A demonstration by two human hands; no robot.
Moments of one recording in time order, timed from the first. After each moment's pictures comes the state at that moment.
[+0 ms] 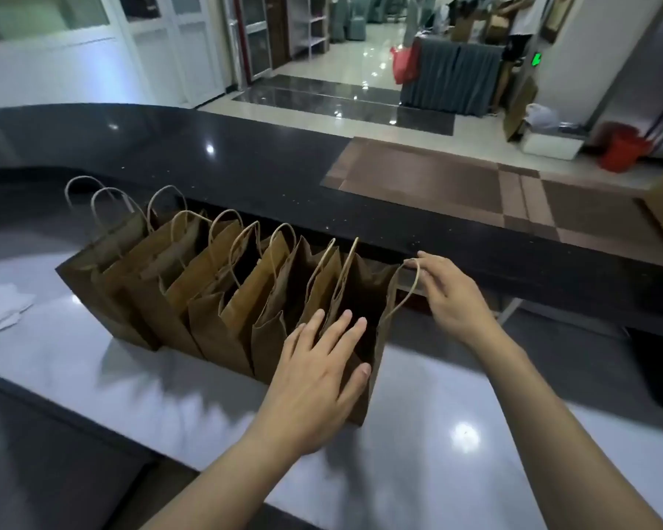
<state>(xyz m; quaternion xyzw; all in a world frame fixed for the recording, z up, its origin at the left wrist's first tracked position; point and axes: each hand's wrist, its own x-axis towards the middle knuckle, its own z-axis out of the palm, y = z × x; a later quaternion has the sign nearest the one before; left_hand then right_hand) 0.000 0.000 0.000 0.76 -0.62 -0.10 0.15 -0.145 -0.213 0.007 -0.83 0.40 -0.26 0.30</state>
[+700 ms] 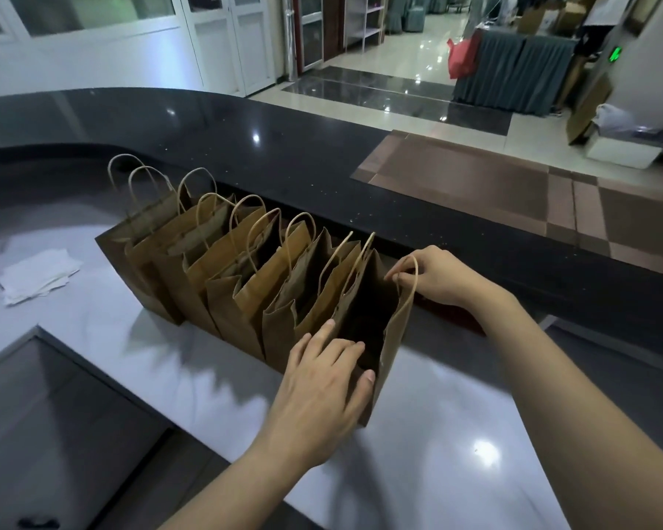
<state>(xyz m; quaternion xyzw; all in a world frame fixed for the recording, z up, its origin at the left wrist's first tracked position) -0.024 0.003 -0.014 0.80 -0.57 -0.08 0.18 -0.093 -0.263 0.021 -0.90 0.29 -0.04 0.31</state>
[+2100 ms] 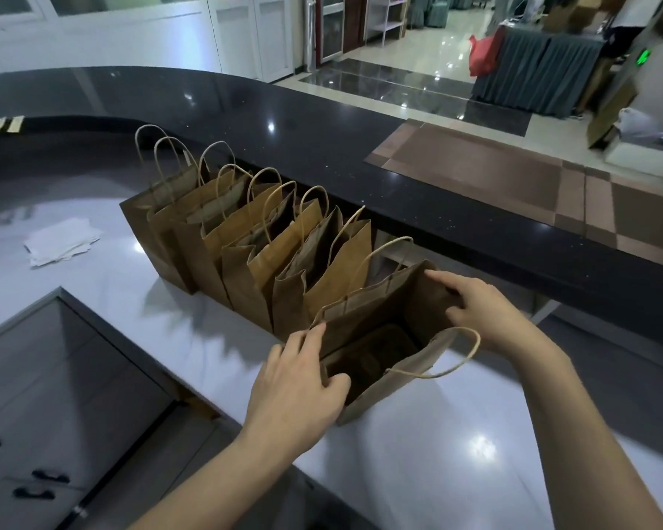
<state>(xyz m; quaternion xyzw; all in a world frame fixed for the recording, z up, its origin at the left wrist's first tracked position) -0.045 0.050 -0.008 0.87 -0.39 -0.17 0.25 -0.174 -0.199 0.014 -0.88 0.38 -0.03 0.29</state>
